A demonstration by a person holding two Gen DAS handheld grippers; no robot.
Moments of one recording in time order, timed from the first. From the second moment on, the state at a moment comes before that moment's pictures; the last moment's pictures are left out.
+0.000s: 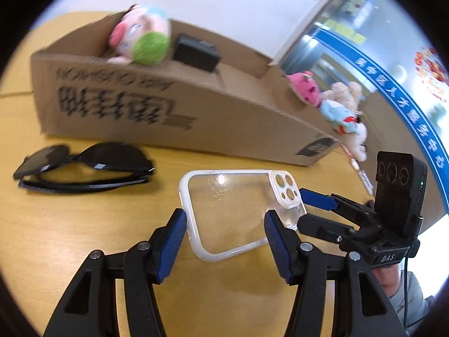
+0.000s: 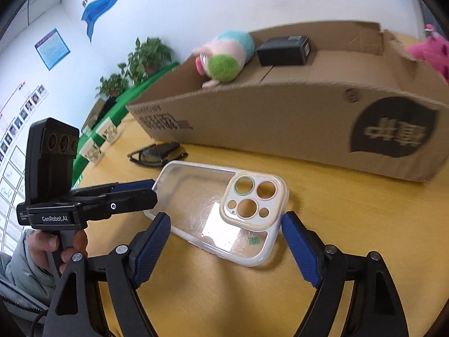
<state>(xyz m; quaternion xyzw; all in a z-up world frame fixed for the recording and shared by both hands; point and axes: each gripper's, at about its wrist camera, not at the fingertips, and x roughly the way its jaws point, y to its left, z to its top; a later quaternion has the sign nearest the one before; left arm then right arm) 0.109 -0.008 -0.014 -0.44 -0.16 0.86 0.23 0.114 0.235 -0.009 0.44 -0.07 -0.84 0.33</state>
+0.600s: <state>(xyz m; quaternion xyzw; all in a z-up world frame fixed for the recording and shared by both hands) 0.110 0.011 -0.008 -0.44 -0.16 0.83 0.29 0.138 0.280 -0.008 0.42 -0.11 -0.85 0.31</state>
